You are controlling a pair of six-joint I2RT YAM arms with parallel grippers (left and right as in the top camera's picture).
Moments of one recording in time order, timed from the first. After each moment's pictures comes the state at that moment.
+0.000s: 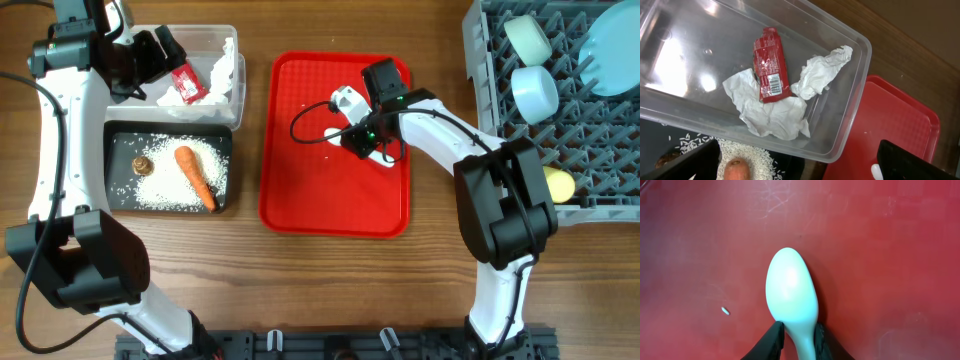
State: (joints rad) left arm 0.18 1.86 1.77 -0.94 0.24 -0.31; right arm 0.38 2.11 1.41 -0.54 -0.33 -0.38
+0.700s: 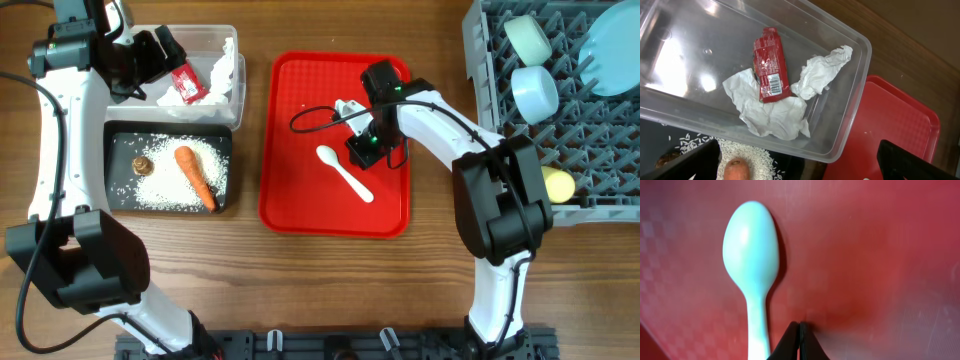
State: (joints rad) left arm 0.18 1.86 1.77 -0.94 0.24 -0.31; right arm 0.38 2.14 1.51 -0.85 -0.36 -0.33
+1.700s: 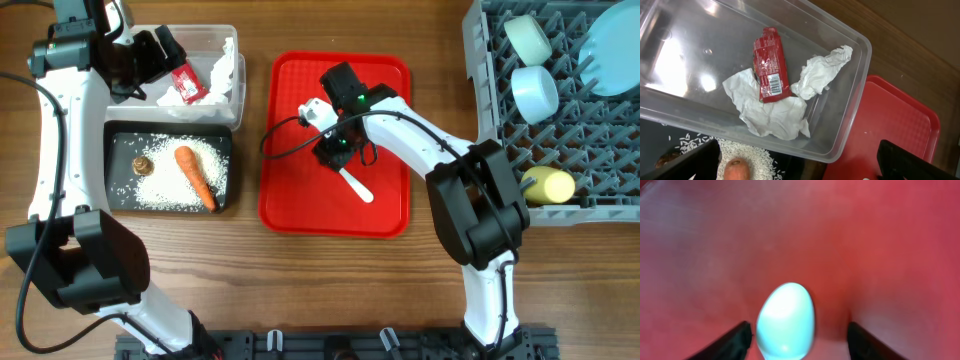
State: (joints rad) left arm 0.18 1.86 1.77 -0.94 0.24 -0.31; right arm 0.52 2.17 1.57 -0.74 -0.19 -0.41
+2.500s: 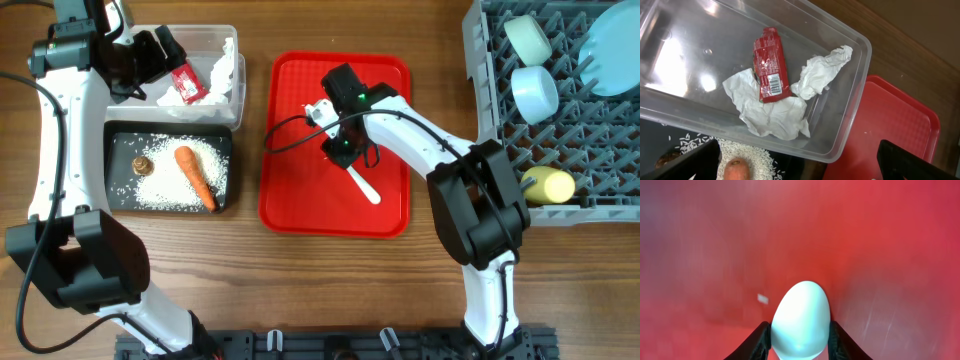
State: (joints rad) left arm 0.18 1.86 1.77 -0.94 0.24 -0.31; right arm 0.51 2.17 1.58 -0.84 -0.12 -0.31
